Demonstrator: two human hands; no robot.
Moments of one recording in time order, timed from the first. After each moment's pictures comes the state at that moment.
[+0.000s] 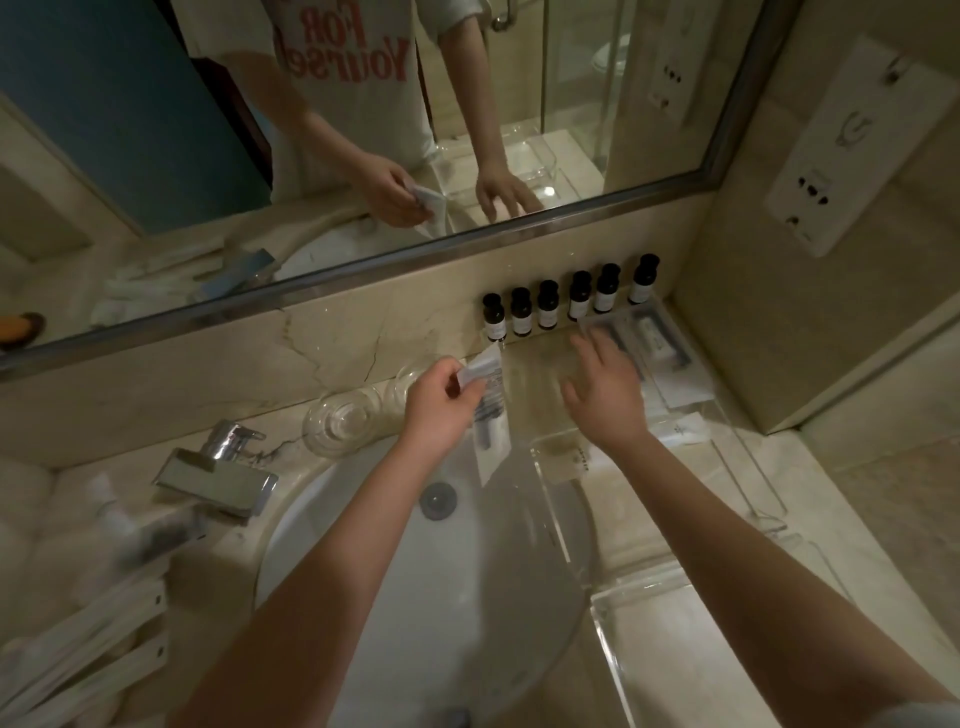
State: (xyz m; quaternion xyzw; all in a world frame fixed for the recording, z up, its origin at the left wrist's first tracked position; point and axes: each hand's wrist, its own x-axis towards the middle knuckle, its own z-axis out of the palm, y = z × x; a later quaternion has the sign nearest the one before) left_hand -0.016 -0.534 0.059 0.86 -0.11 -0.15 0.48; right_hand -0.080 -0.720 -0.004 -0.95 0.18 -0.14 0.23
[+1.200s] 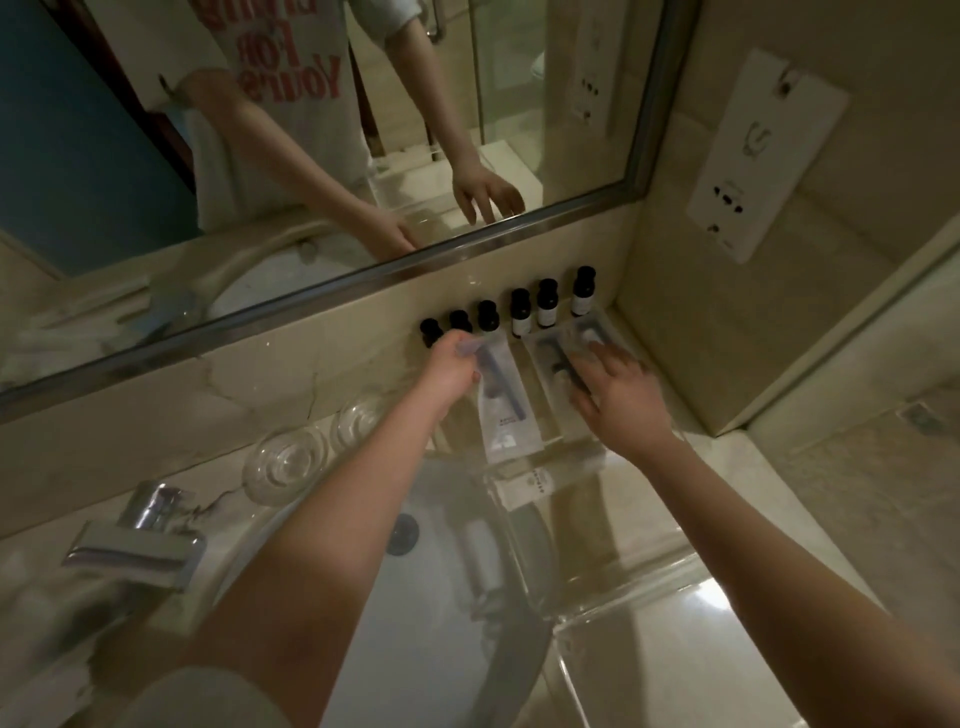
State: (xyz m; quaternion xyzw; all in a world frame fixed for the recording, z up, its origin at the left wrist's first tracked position) left_hand 0.032 -0.641 0.048 0.83 -0.08 -0.29 0.47; right_hand -0.110 -0.794 -0.003 -0.97 0.19 -0.10 0.10
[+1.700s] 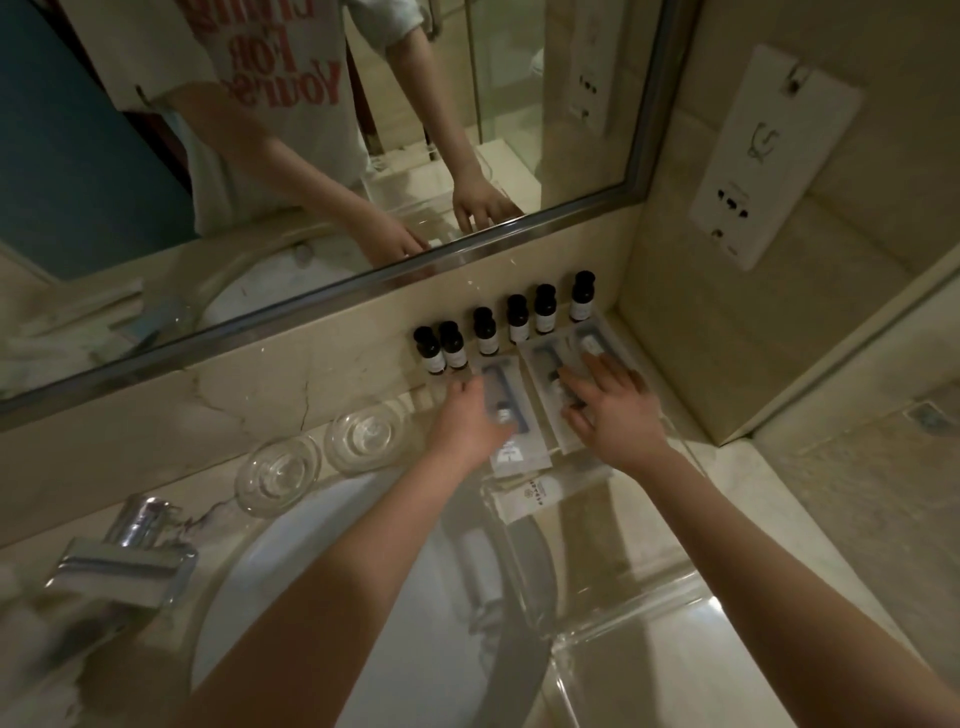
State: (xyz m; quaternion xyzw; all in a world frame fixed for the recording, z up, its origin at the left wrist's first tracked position) left_hand -0.004 -0.635 0.022 0.92 -0.21 -0.23 0.22; right_hand -0.105 -0.799 -0.018 -0.98 0.18 -0.02 0.11
